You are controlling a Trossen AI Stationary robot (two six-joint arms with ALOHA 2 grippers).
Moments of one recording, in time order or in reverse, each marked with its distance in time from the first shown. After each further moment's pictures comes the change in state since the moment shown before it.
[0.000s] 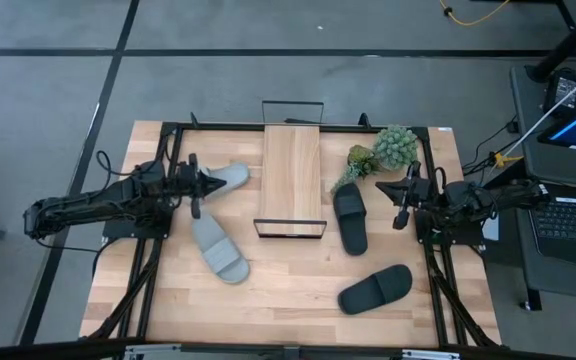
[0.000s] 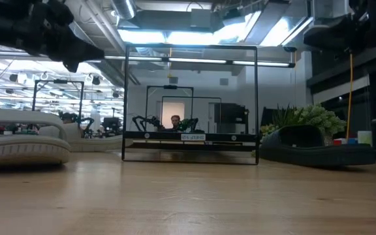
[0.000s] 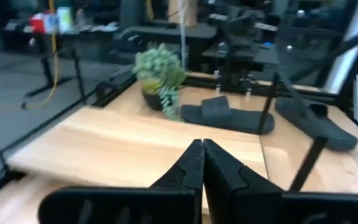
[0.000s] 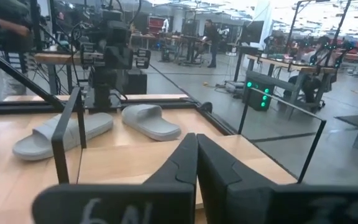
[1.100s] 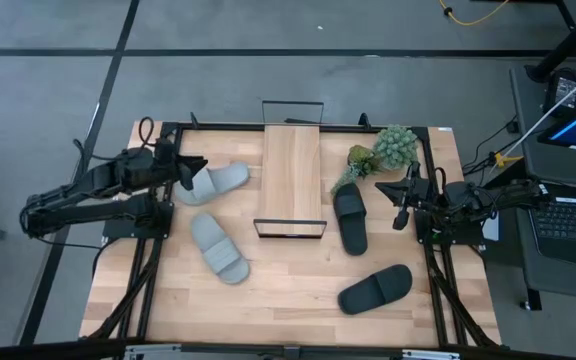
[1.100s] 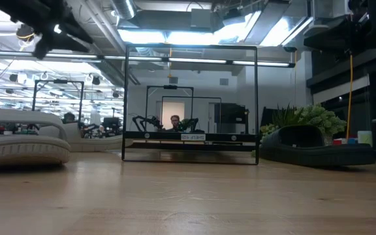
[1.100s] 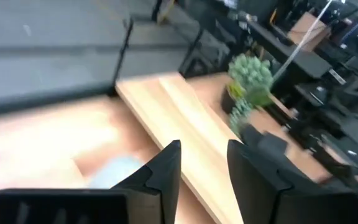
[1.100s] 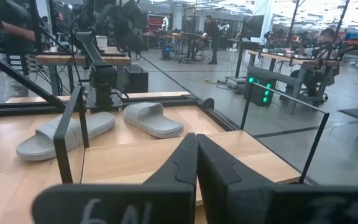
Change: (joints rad) left arm 0.000 0.047 0.392 -0.583 -0.346 -0.595; right arm 0.000 0.000 0.000 -0.017 0.001 0.047
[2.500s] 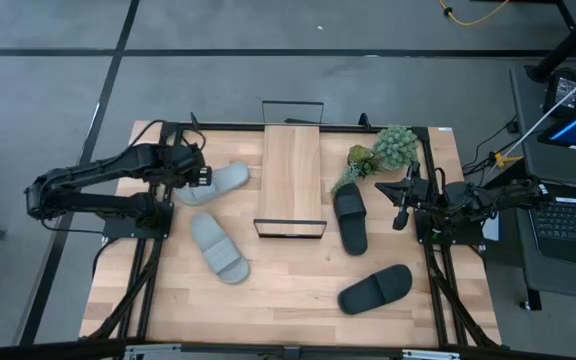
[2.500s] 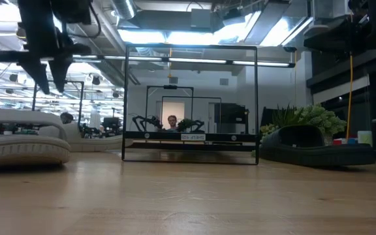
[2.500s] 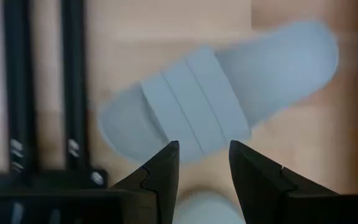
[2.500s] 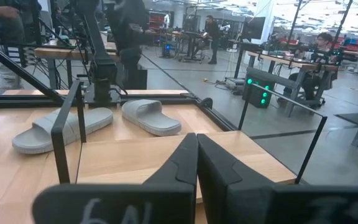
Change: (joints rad) left arm 0.095 0.533 0.192 -0.599 0.056 -0.494; right arm 0.000 0.000 0.000 -0.007 0.000 -0.036
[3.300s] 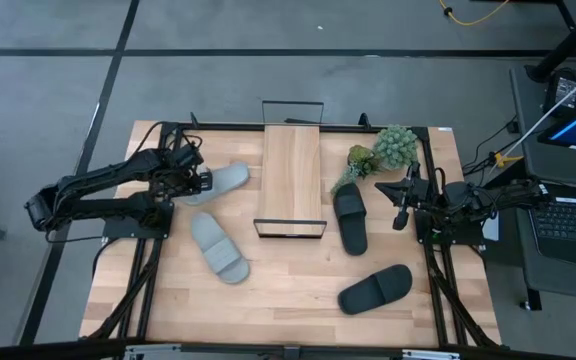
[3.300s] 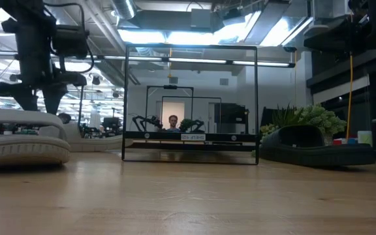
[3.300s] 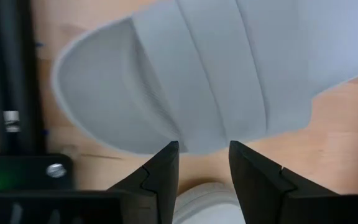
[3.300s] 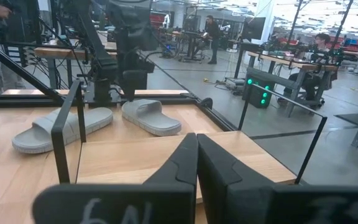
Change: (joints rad) left arm 0.237 -0.001 -0.250 0.224 0.275 0.108; right arm 0.000 0.000 0.000 0.000 -0.001 -0.002
